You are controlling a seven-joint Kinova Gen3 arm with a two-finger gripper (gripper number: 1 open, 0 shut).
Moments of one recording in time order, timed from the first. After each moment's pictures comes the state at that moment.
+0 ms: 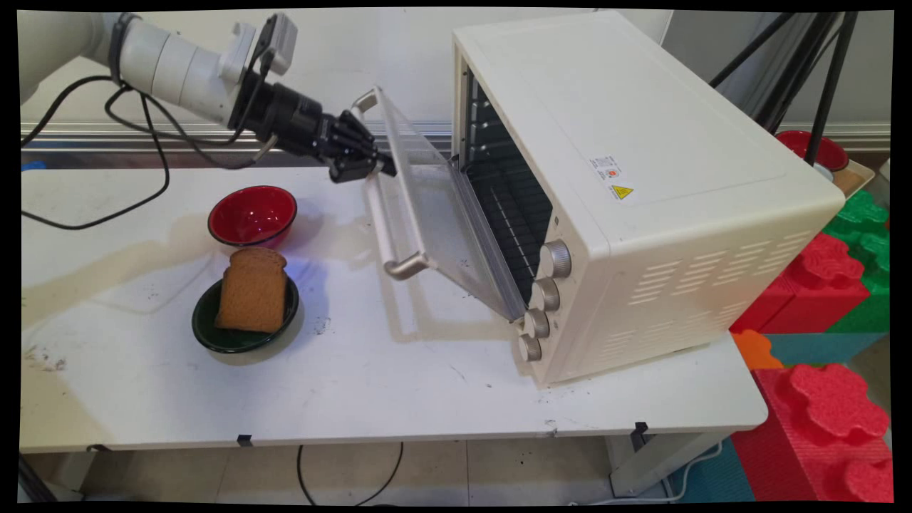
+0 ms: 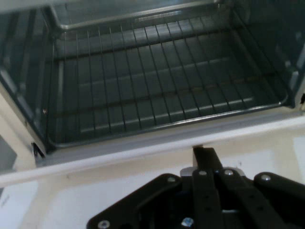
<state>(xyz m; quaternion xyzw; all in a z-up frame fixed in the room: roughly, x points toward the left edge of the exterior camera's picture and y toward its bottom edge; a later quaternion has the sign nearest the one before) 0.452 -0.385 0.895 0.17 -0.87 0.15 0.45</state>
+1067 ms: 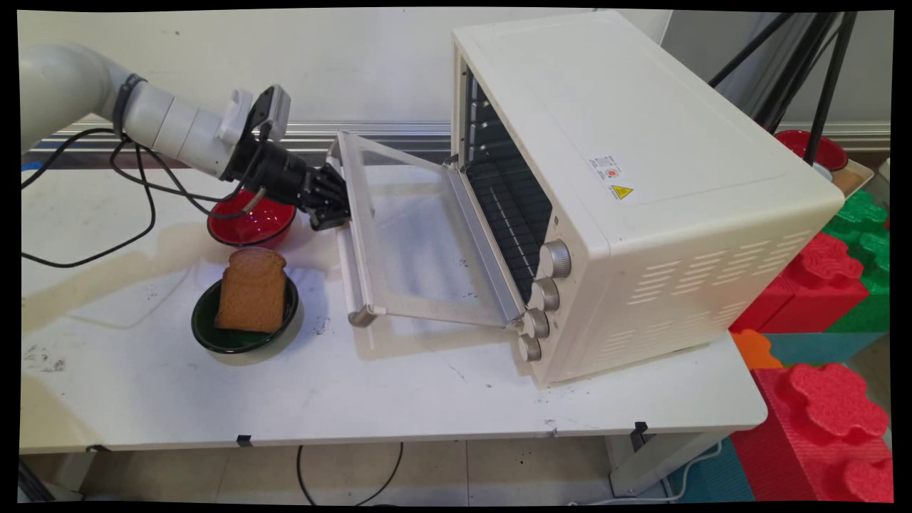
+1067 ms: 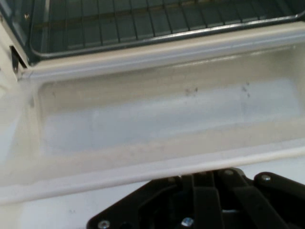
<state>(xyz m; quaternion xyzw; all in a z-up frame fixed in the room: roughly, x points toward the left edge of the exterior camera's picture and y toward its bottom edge) 0.481 -0.372 0.826 0.19 -0.88 0.14 0.40</state>
